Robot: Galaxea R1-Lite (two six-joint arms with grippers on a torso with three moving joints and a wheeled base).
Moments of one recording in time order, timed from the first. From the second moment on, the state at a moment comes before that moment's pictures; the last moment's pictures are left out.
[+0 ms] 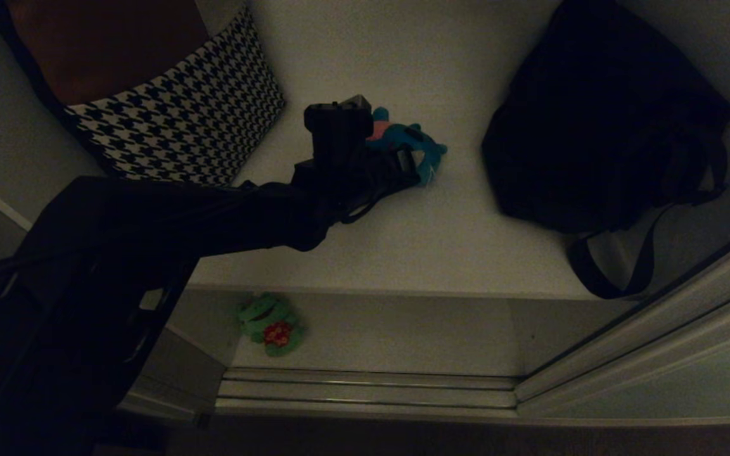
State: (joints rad) left arm -0.58 2.28 -1.94 -0.37 0.04 -0.35; right arm 0.01 0.00 0.00 0.00 0.02 -0.02
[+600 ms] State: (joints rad) left arm -0.59 2.22 -1.94 -0.34 0.06 -0.29; right arm 0.01 0.00 0.00 0.00 0.02 -0.02
